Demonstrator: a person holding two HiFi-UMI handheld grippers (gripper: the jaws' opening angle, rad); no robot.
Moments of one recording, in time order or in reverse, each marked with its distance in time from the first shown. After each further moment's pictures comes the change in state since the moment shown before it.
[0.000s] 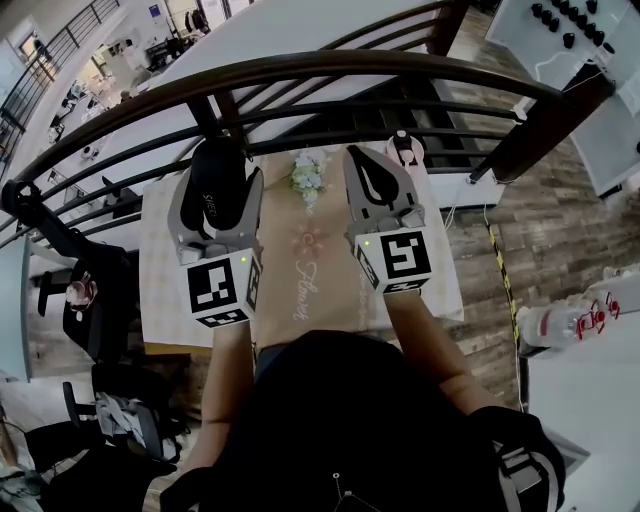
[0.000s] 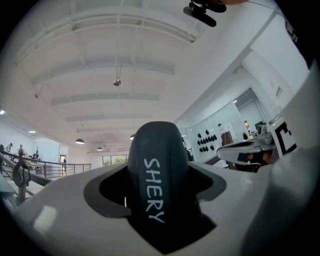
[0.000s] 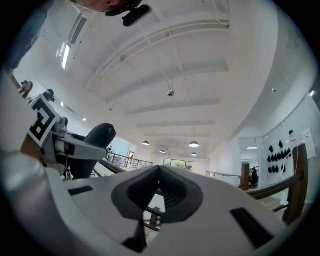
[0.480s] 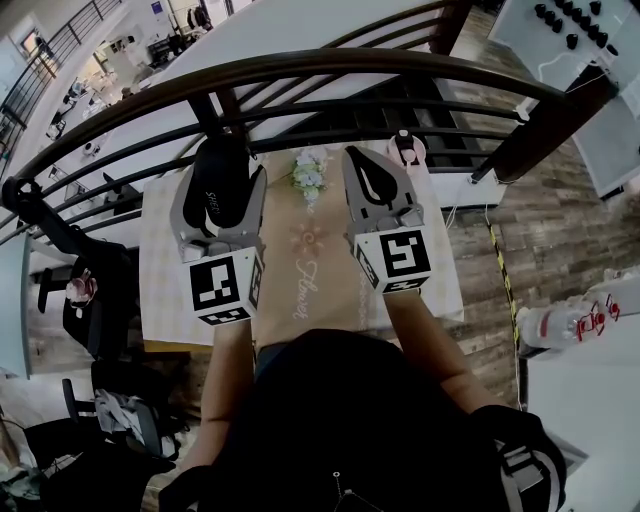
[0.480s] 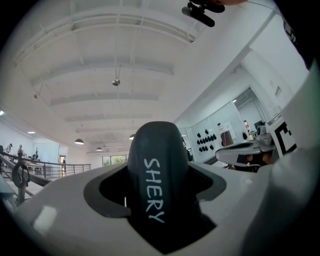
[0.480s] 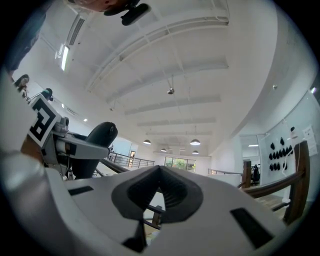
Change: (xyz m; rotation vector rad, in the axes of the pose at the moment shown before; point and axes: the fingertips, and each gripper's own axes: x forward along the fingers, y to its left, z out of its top) left arm 0.003 -0.004 -0.001 0.005 -0.002 -0.006; right arm 0.003 0.002 -0.006 0.016 0.015 0.018
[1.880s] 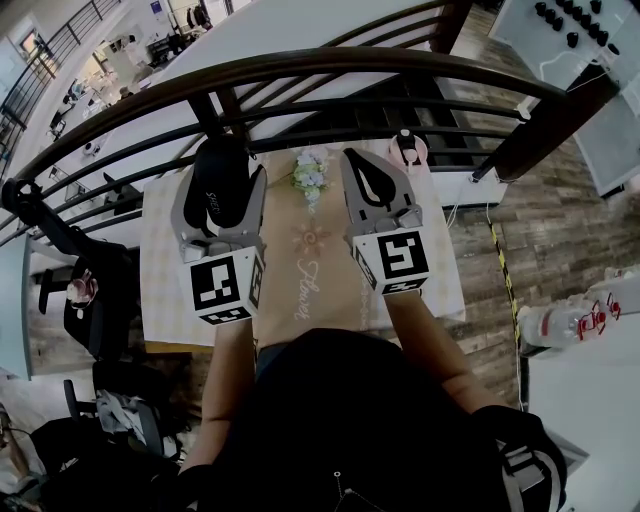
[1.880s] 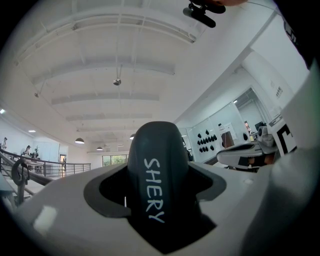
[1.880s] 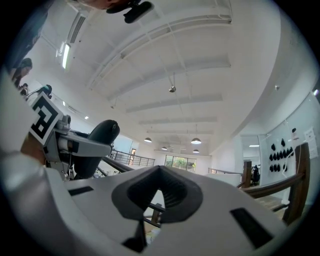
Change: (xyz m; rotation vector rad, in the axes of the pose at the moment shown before) left arm 0.001 0.004 -0.005 -0.012 -0.003 0.004; right arm 0.002 0.007 -0.006 -0.016 0.023 0.009
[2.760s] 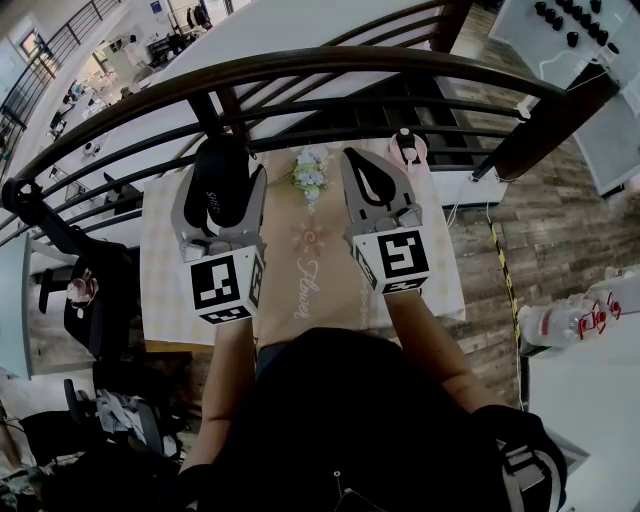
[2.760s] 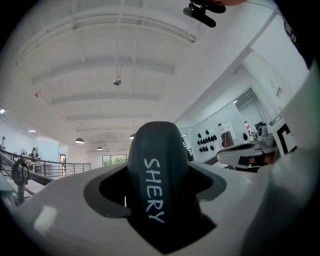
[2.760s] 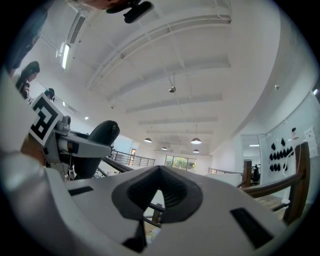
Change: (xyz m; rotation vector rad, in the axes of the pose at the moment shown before) left arm 0.000 -0.002 0.001 0.001 0.003 0.000; right arm -0.001 -0.002 0.001 0.002 0.000 0.001
